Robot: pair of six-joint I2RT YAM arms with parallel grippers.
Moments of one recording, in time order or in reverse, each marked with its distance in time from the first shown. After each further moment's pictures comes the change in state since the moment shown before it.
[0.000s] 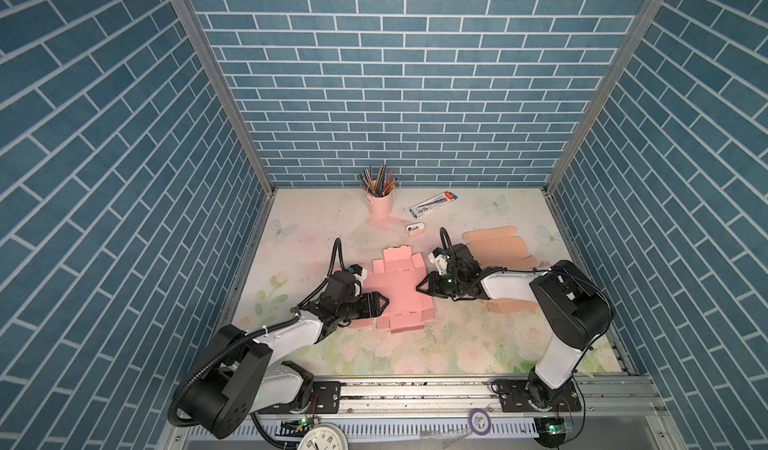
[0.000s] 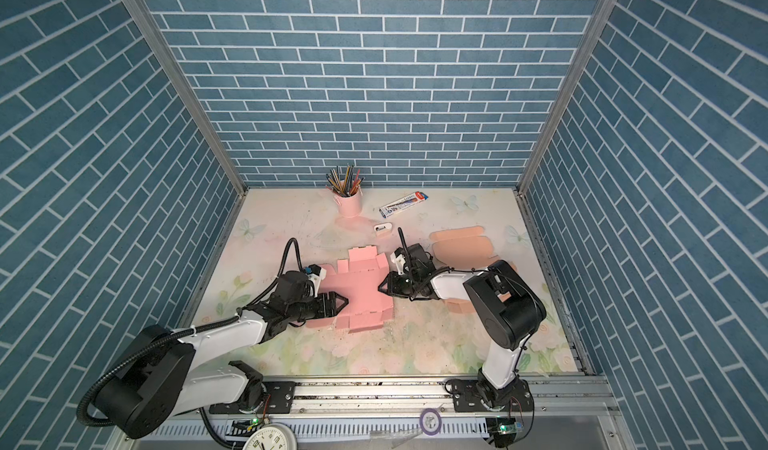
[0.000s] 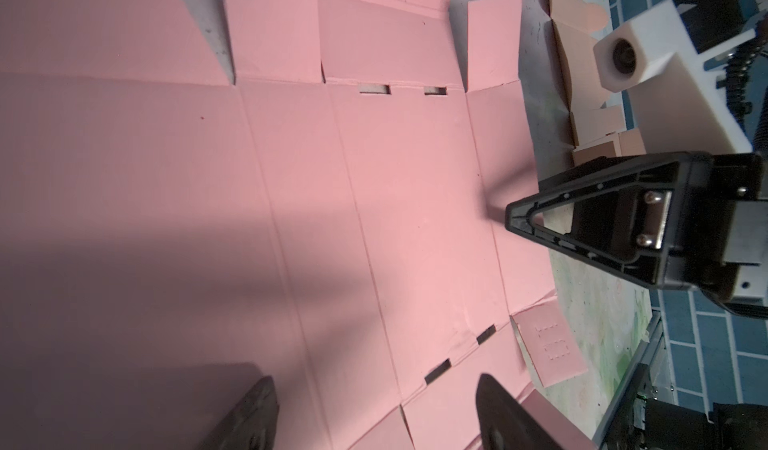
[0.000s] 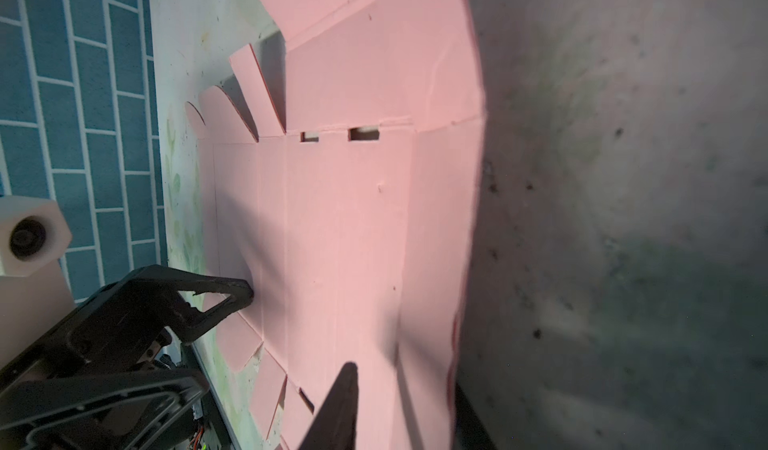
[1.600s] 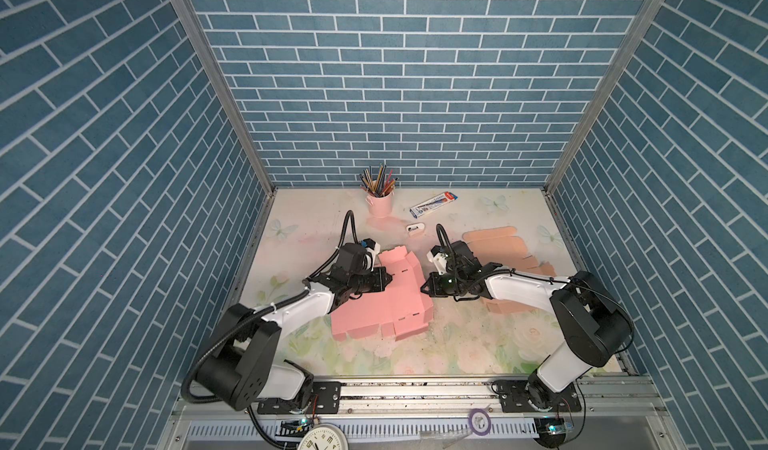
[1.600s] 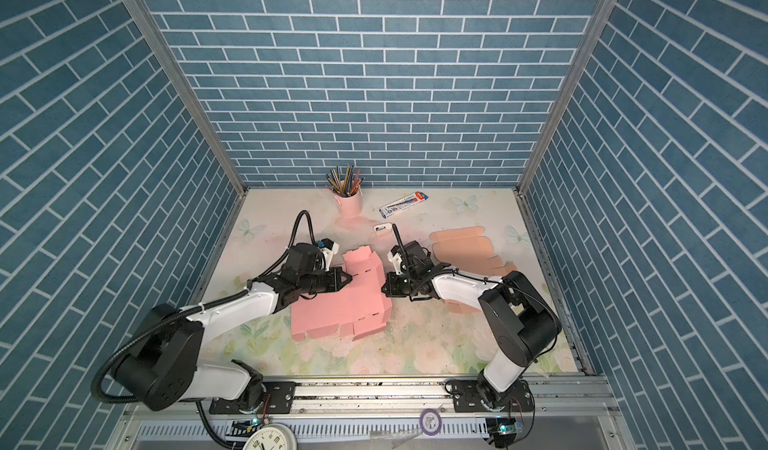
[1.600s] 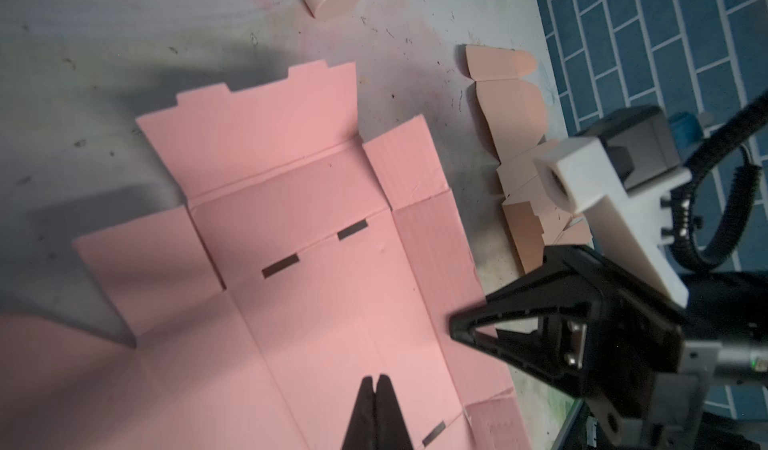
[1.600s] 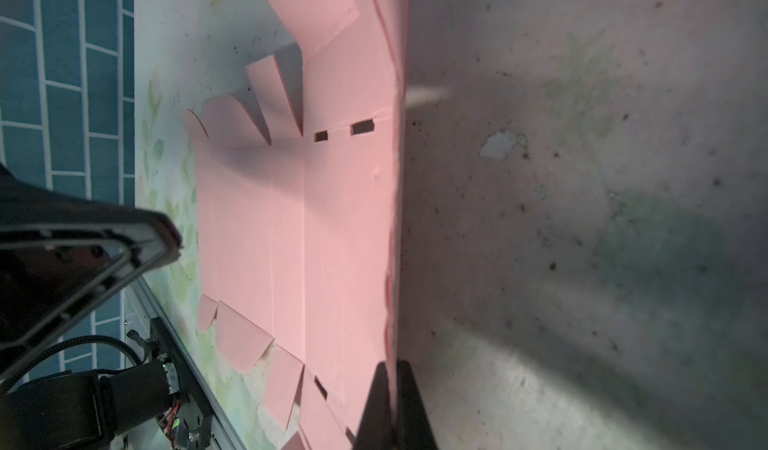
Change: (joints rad) left arm 0.001 0.183 0.356 -0.125 0.045 0.058; right arm 0.055 -0.129 0.053 -0.235 0.089 -0.118
